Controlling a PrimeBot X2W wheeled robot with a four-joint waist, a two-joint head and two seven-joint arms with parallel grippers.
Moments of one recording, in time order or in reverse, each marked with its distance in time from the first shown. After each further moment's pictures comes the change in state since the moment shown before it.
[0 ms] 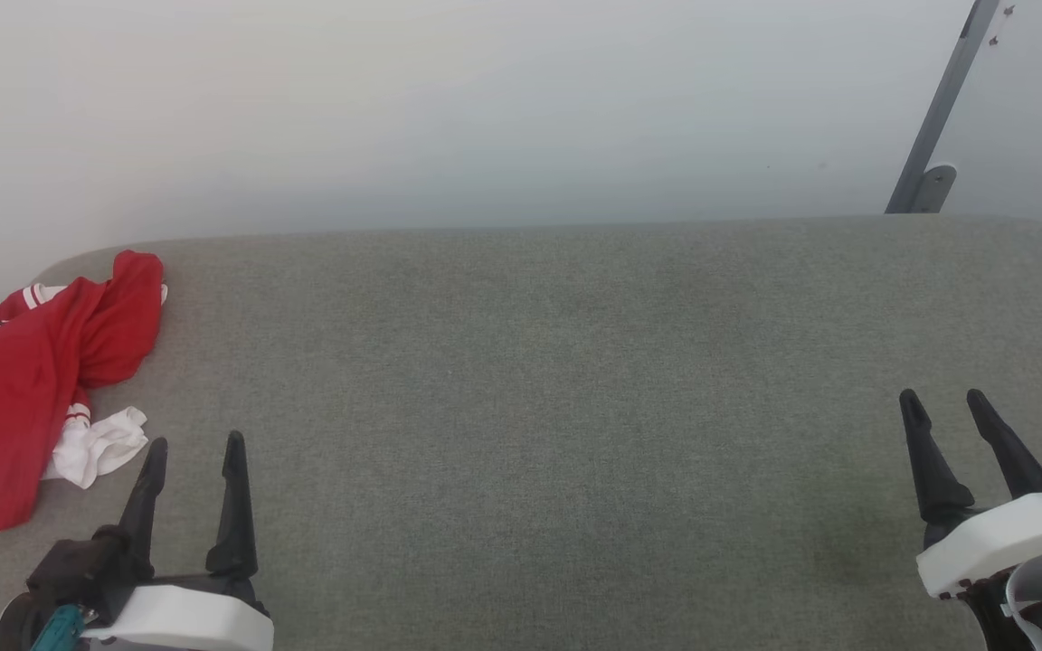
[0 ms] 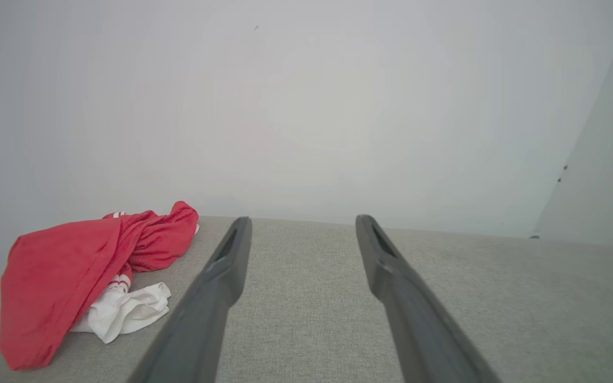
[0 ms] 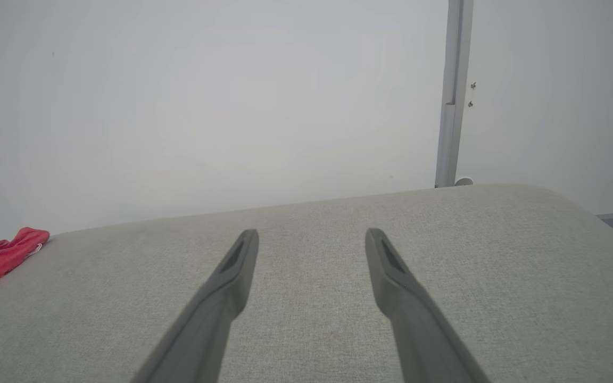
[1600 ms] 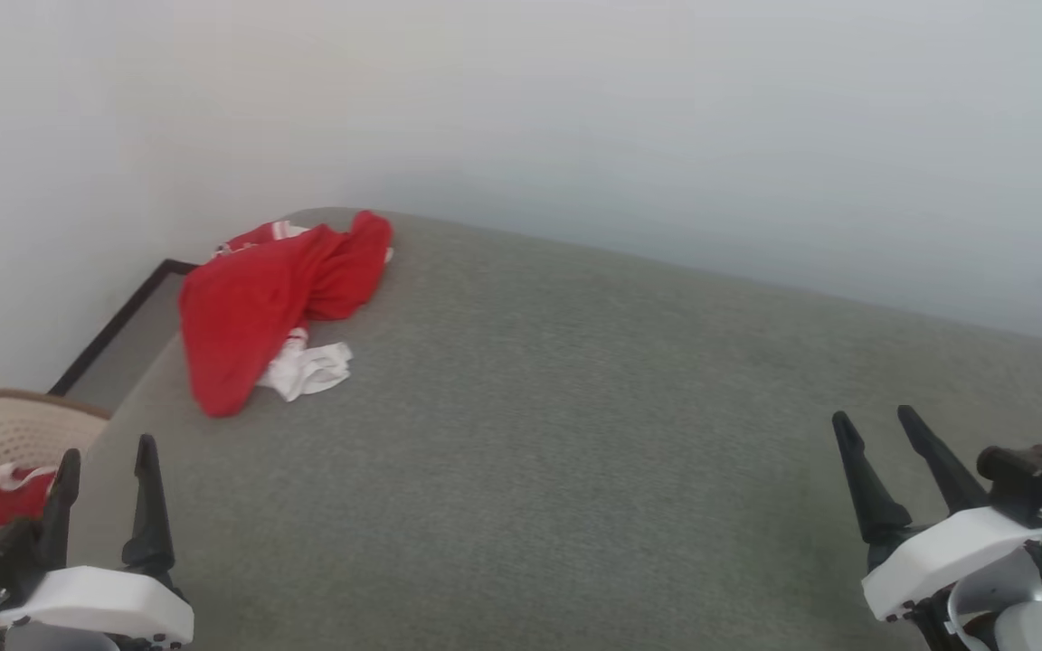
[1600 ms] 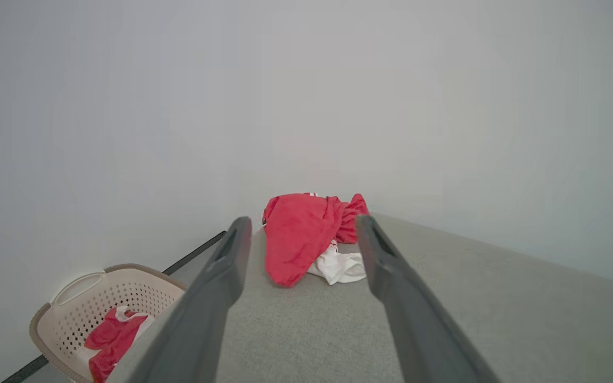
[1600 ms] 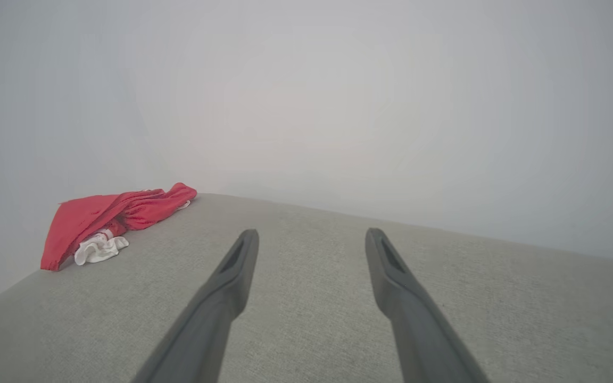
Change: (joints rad) left arm -0.040 0.075 0.094 0.085 -0.058 0.012 0.063; right arm 0.000 0.006 0.110 0.017 -0.019 0.000 -0.025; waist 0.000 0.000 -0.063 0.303
